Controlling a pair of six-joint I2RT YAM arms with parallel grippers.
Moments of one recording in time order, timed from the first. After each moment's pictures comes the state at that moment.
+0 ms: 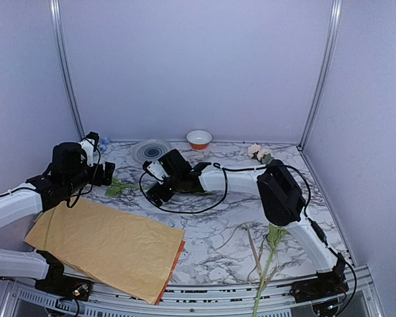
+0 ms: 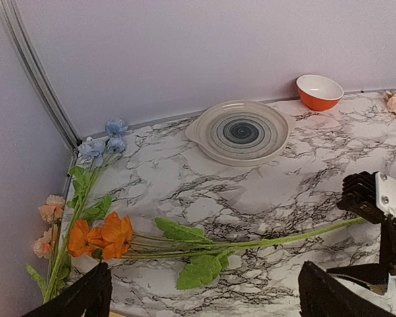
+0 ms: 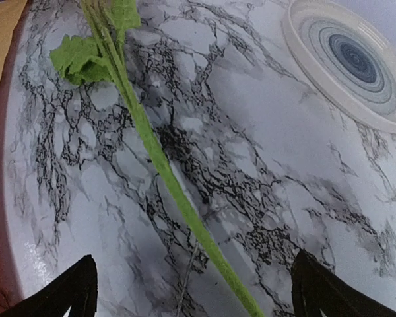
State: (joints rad) left arm -0.43 1.05 0.67 -0.05 -0.30 -0.02; right arm 0.93 2.48 2.03 -0.28 -0.01 -0.08
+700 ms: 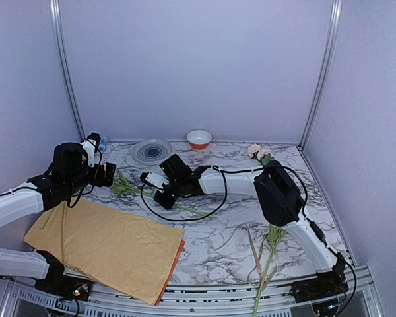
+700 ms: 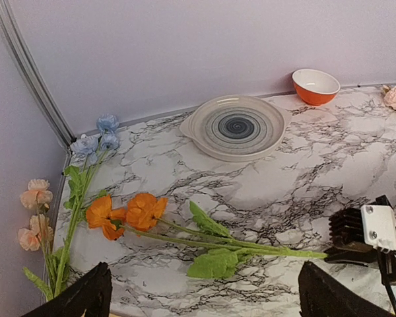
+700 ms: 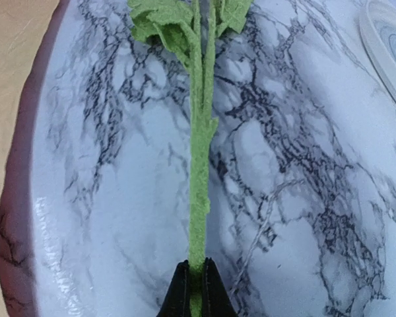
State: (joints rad) left arm -0.43 1.07 0.67 -0.05 -0.28 -0.02; right arm 0.92 2.55 2.07 -0.32 -0.16 -0.22
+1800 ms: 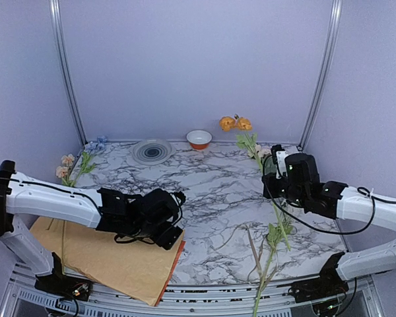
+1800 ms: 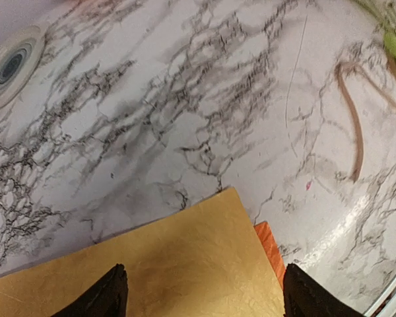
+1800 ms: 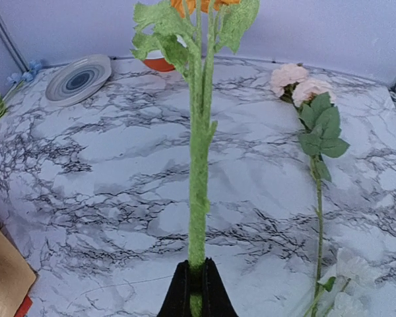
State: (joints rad) left arm -1.17 1.50 0.98 -0.43 -0.39 -0.34; right arm 0.70 1.15 0.71 -0.09 0.29 0.33
